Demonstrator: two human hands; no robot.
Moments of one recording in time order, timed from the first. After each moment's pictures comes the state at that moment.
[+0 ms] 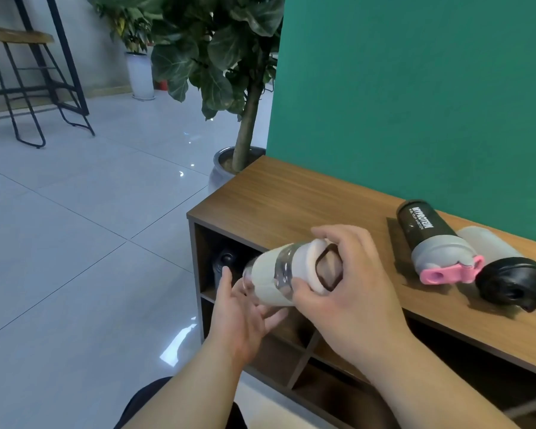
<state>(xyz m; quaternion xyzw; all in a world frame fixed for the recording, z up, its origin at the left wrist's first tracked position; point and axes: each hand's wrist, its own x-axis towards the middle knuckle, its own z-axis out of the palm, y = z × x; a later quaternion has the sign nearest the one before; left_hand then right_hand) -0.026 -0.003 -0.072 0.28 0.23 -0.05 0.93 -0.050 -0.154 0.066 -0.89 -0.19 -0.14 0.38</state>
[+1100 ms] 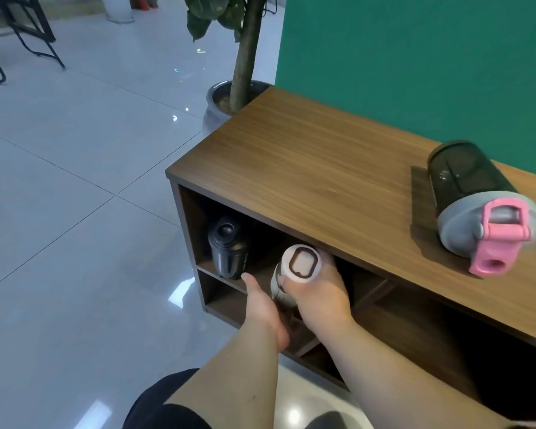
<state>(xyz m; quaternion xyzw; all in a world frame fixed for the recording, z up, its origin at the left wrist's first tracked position) 0.054 -0.029 -0.195 0.21 0.46 -0.15 0.85 0.064 -0.107 -0.127 -0.89 0.08 0.07 0.44</state>
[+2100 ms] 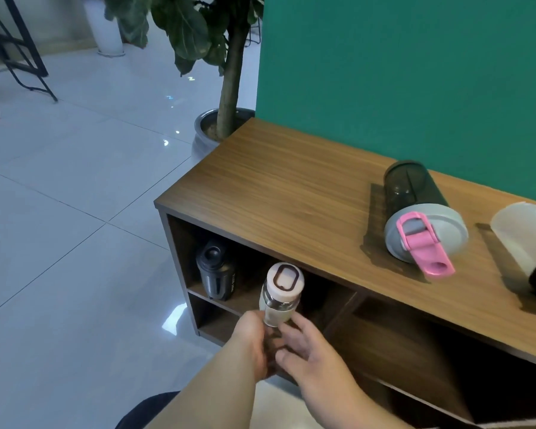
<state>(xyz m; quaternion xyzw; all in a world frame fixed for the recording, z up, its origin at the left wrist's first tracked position) 0.034 -0.017 -0.178 0.44 0.45 -0.29 0.73 -0.017 -0.135 -0.075 -0.78 0.07 0.28 0.56</state>
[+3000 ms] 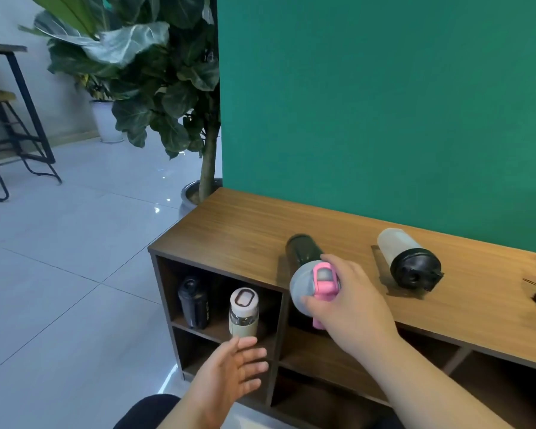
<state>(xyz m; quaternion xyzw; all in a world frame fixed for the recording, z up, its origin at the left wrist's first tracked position) -0.082 -0.048 -0.089 0.46 0.21 -0.17 0.85 -0.055 -0.258 0.062 -0.92 -0.03 -0.09 0.37</state>
